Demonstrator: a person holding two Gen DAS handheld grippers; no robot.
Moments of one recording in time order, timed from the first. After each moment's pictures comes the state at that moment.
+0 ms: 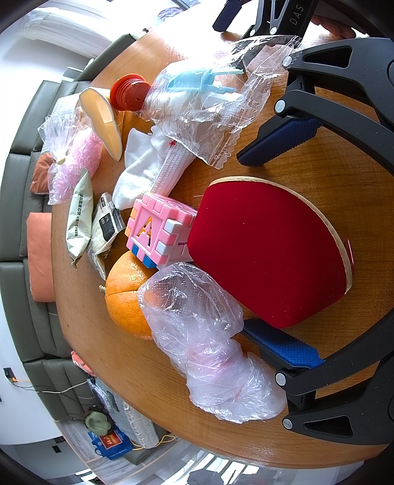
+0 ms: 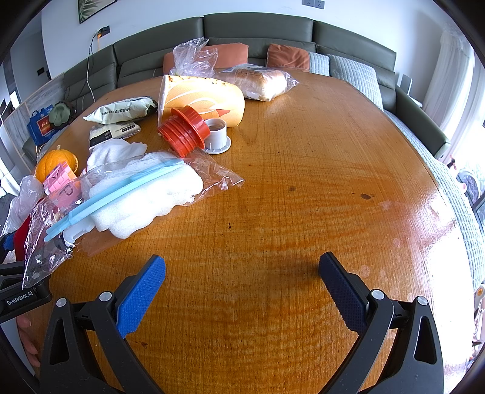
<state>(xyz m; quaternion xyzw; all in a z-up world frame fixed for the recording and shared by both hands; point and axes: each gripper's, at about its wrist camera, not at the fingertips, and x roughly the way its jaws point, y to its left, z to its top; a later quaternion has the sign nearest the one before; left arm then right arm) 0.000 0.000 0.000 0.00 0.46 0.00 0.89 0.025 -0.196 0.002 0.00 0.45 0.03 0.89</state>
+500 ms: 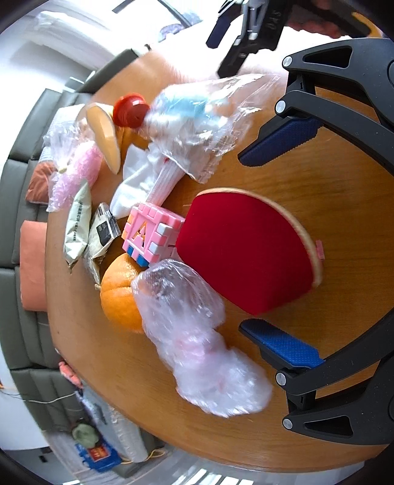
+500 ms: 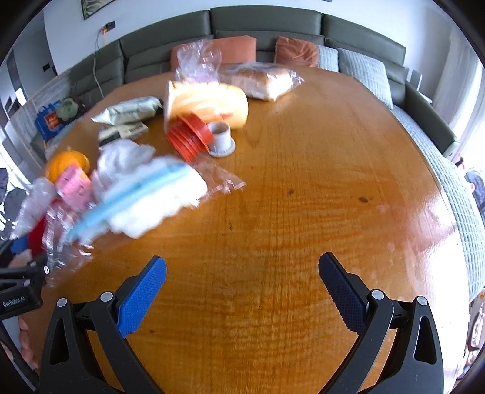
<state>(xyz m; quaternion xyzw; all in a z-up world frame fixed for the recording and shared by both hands) -0.012 0.011 0.018 -0.03 0.48 -0.05 0.87 0.031 -0.206 0.026 0.00 0.47 0.06 0.88</state>
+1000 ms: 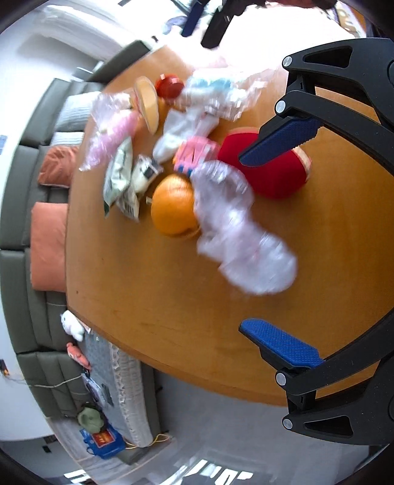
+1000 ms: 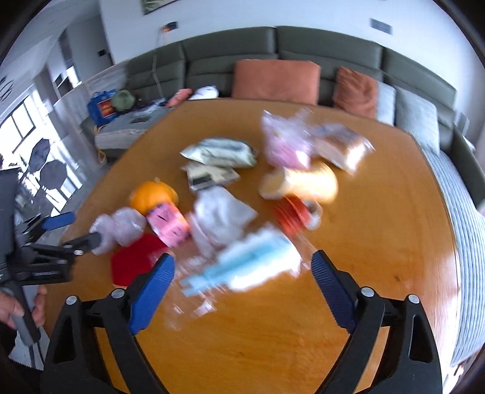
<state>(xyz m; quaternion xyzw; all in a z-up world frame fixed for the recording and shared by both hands) 0.007 0.086 0.059 -0.01 0.48 -0.02 0.88 0.044 -0.130 0.105 -0.04 0.44 0.19 0.88</state>
